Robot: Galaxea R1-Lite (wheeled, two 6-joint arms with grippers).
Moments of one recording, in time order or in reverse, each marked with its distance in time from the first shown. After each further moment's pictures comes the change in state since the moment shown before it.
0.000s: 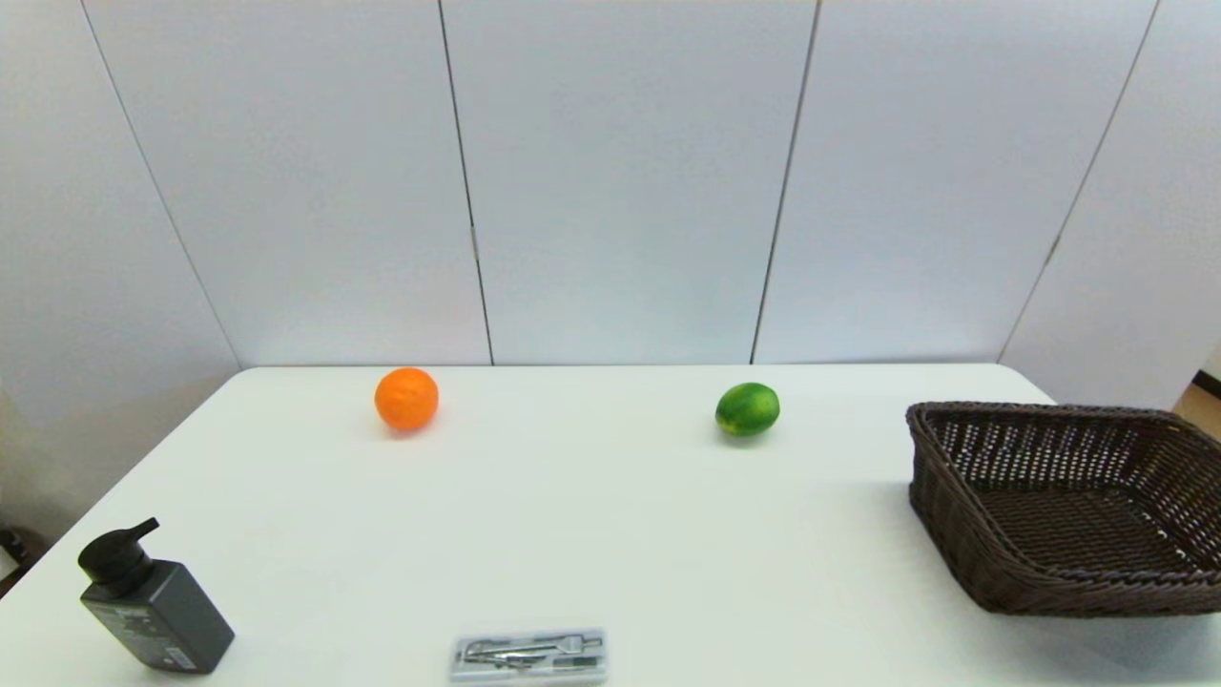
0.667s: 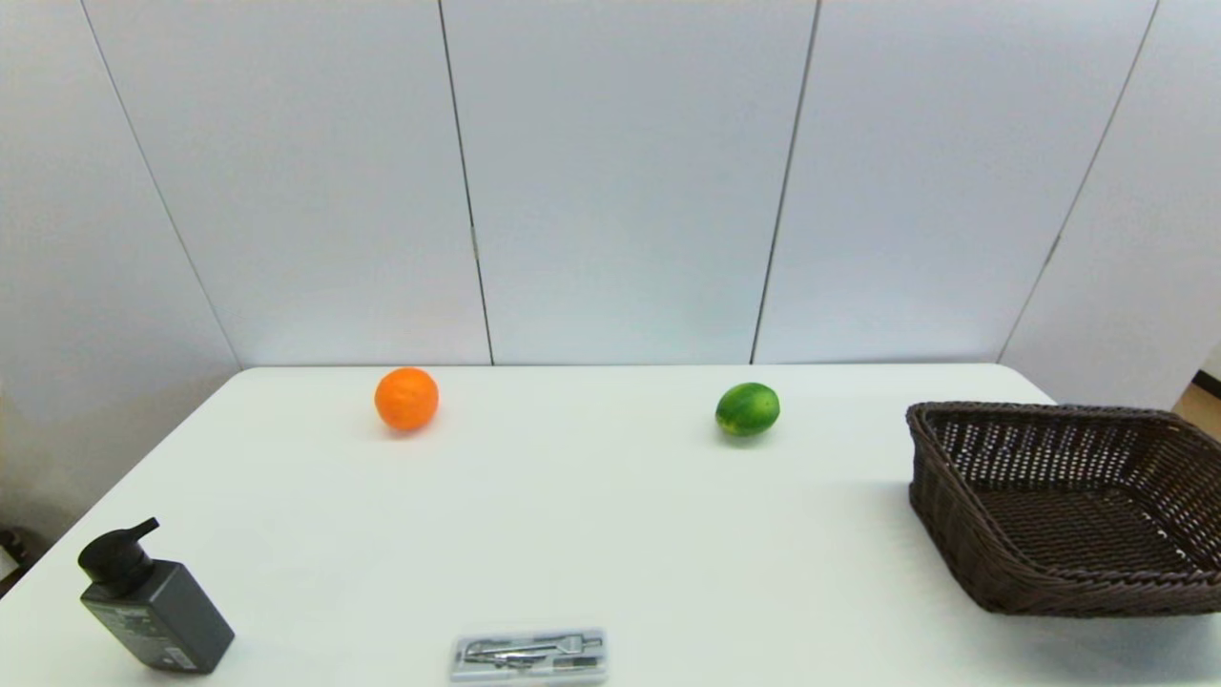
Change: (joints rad) left arm 0.000 0.000 0.000 0.000 0.000 -0.001; right arm 0.000 0.000 0.000 0.000 0.000 0.000
